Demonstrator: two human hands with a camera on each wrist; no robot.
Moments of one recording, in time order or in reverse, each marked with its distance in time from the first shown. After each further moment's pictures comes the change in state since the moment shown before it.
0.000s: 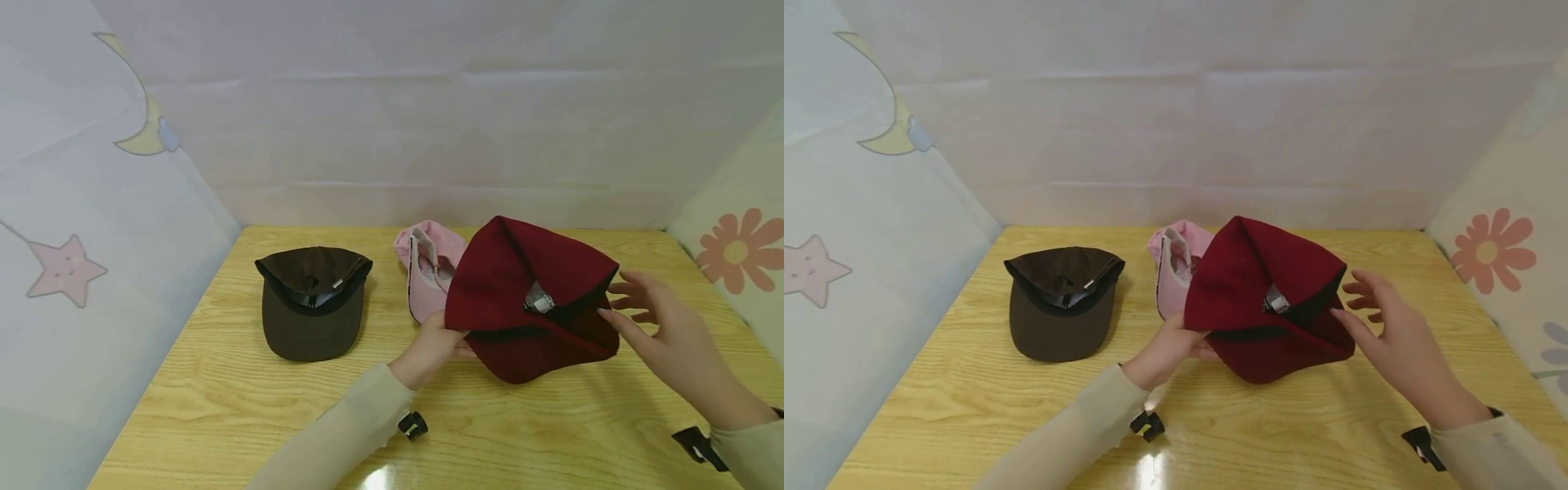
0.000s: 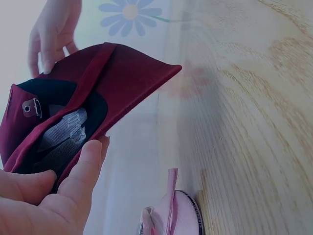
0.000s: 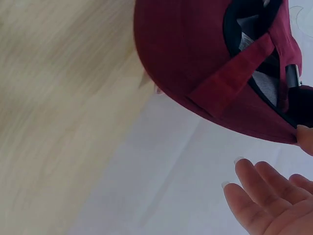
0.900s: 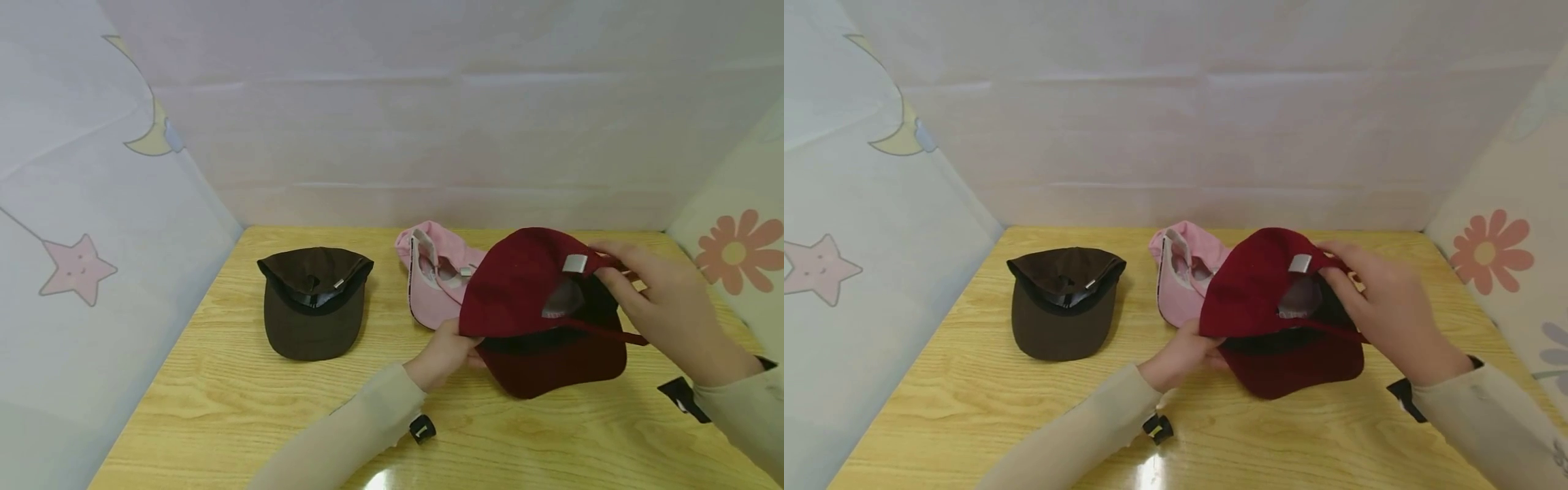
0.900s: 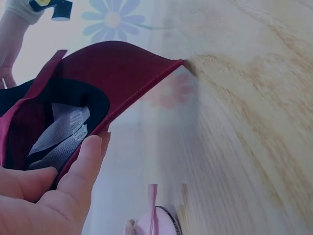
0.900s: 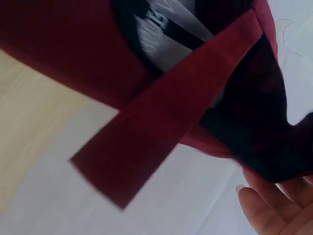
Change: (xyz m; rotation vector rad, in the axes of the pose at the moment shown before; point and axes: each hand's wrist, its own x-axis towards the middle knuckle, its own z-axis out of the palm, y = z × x) left_hand 0.003 -0.011 0.014 0.021 -0.026 -0.039; right_hand 0.045 -0.031 -0.015 -0.197 0.035 -0.152
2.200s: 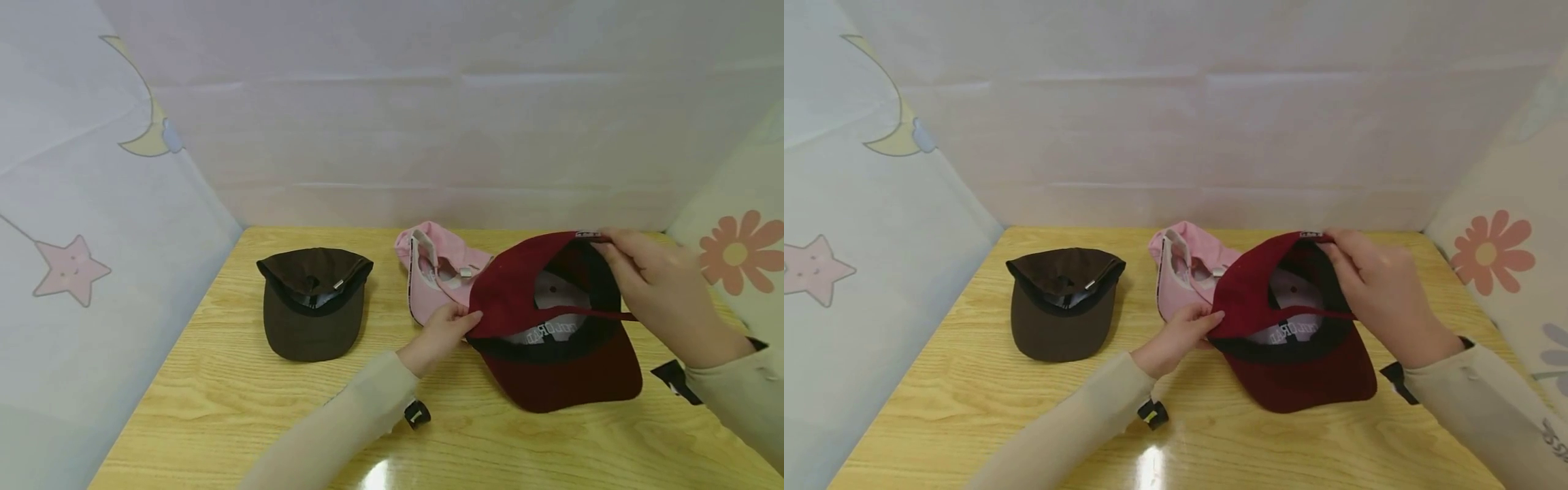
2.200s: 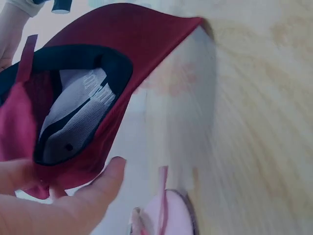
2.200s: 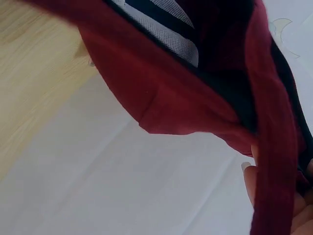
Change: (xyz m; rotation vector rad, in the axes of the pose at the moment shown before) left_hand 0.014 0.013 -0.013 0.130 0.029 0.031; right_hand 0.019 -0.009 0.000 -0.020 0.108 -0.028
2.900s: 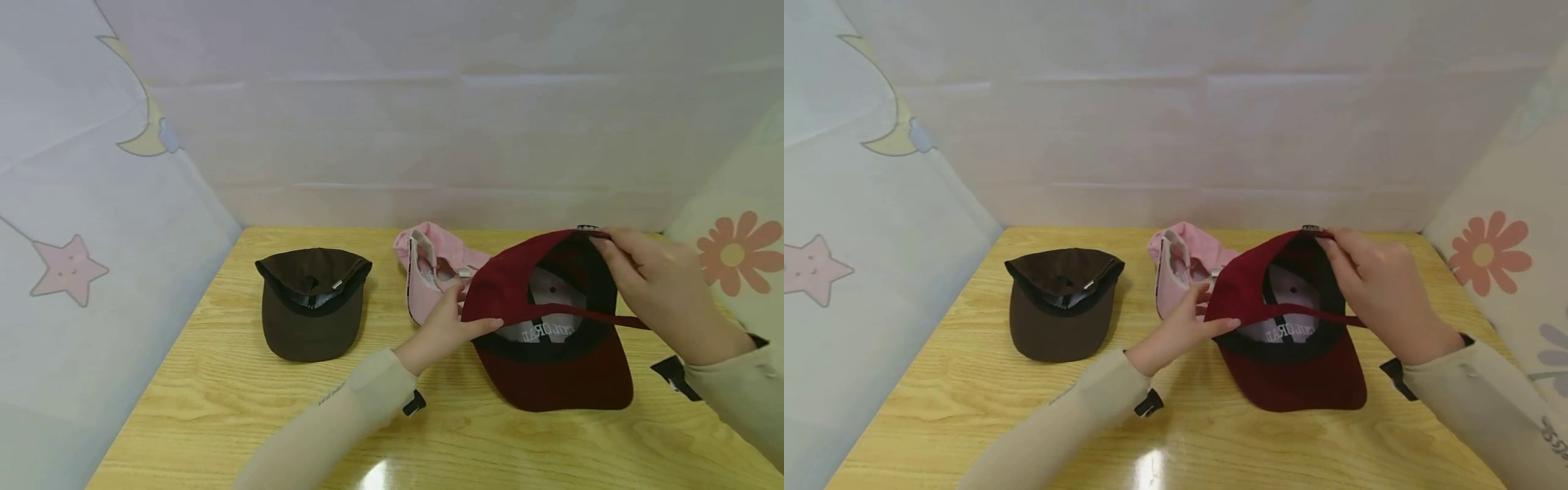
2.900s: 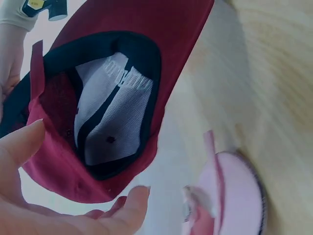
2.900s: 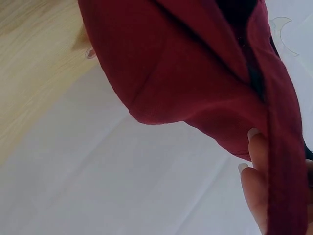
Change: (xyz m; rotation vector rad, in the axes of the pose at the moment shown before) left_hand -0.011 0.030 -0.002 0.269 0.002 0.052; right_hand 0.005 0.001 -0.002 -0.066 0.038 -0.129
